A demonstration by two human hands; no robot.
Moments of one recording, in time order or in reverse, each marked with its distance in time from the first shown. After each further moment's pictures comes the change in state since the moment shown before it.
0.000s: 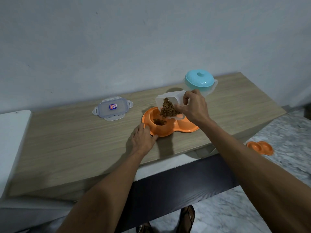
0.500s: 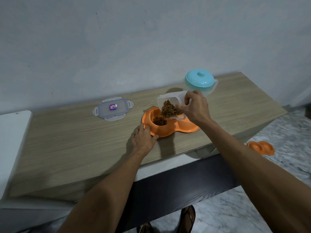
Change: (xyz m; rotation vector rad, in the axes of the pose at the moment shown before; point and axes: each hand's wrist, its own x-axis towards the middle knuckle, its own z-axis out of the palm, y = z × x) left_hand -0.001 0.000 0.000 0.011 0.007 0.009; right_hand 0.001 0.003 -0.002 -0.002 0.015 0.014
